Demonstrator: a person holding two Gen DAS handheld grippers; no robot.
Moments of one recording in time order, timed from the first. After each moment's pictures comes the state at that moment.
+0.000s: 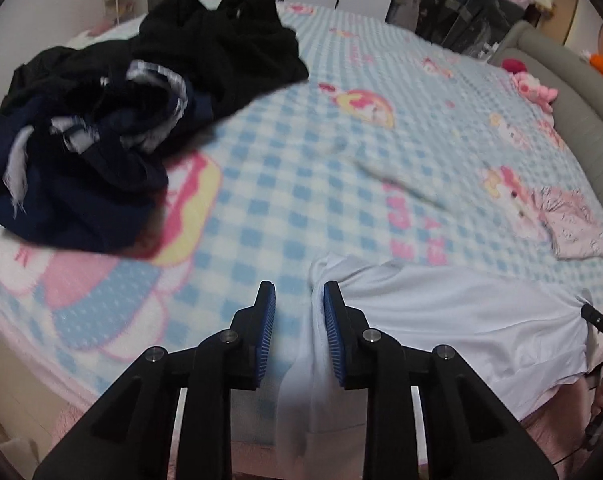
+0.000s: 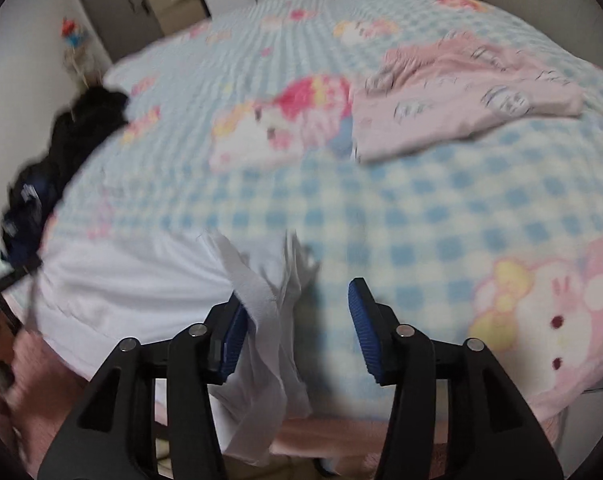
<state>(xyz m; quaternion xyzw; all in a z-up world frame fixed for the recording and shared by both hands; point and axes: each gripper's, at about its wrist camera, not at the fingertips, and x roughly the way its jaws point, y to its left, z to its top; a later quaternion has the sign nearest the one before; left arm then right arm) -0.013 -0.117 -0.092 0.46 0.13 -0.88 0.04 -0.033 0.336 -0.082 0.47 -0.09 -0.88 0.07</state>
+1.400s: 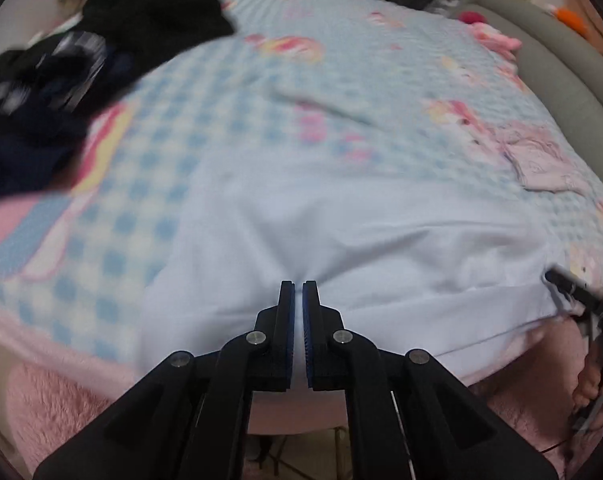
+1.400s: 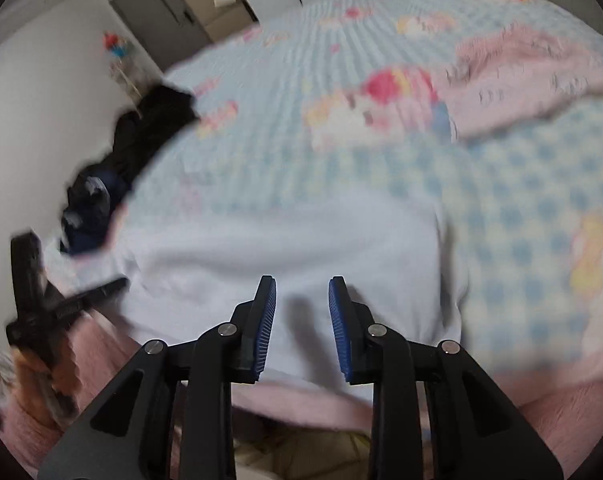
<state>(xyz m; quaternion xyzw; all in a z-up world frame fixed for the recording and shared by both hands) 0.015 -0.066 -0.128 0.51 0.13 -0.85 -0.03 -0.007 0.284 -0.095 0.49 -0.11 -0.85 0.15</state>
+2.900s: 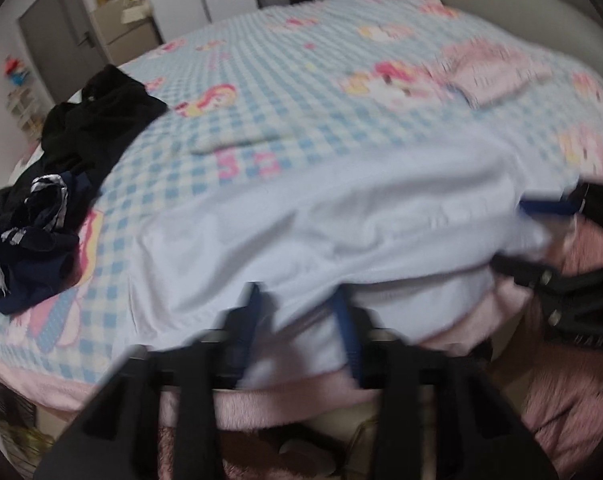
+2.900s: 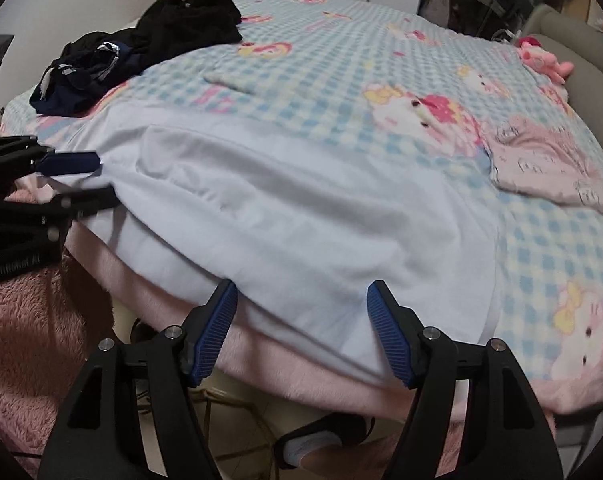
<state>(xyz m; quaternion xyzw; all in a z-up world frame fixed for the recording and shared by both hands) 0.047 0.034 -0.097 0.46 -0.10 -0.88 -0.07 0.039 0.193 -0.108 0.46 0.13 -0.86 0.17</state>
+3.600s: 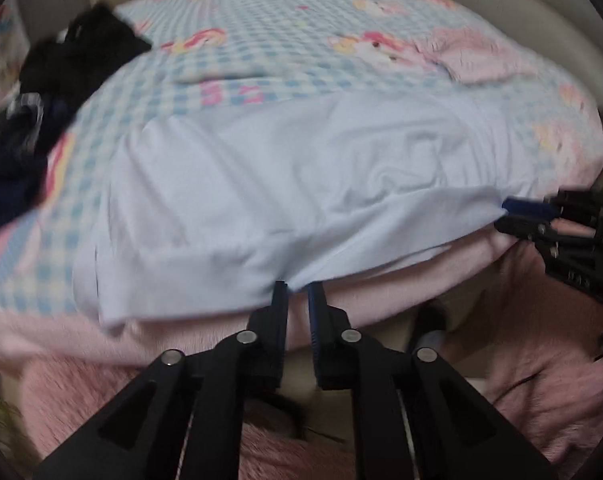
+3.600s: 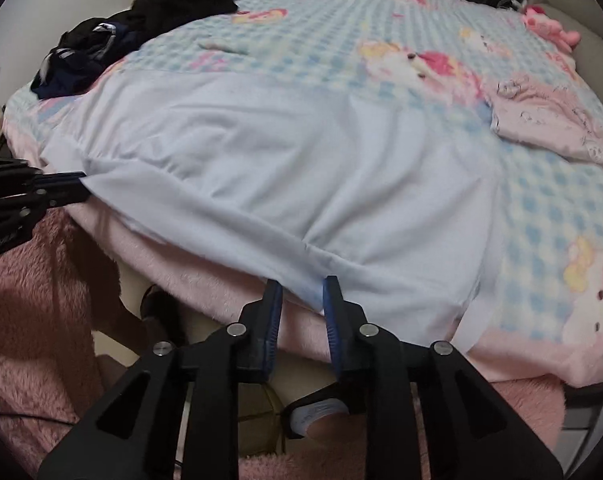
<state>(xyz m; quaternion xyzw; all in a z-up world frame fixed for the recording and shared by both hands) 0.069 0.000 -0.108 0.52 0.00 -0.85 -0.12 0.050 0.218 -0.114 0.51 0.11 -0.83 0.18</state>
